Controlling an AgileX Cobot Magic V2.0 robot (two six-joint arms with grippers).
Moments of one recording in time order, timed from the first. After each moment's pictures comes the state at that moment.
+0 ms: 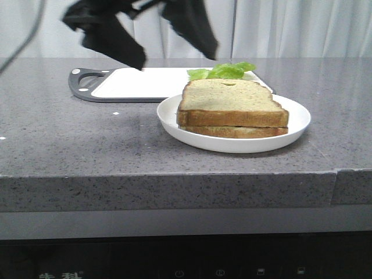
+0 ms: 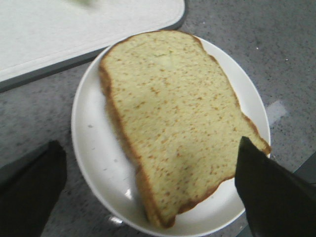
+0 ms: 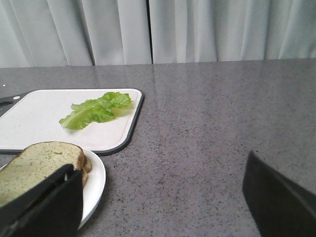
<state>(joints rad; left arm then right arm) -0.67 1.58 -1.25 -0.40 0.55 0.09 0.06 0.40 -0.47 0.17 0.27 -0.05</state>
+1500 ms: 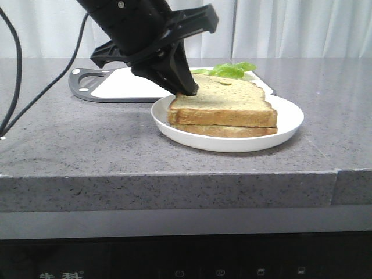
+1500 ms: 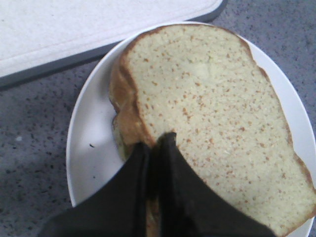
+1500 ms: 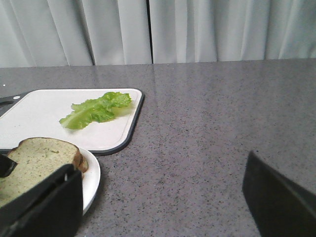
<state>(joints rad) -0.61 1.75 -1.35 -0.42 0.59 0.08 0.06 0.40 -0.47 0.17 0.27 -0.05</state>
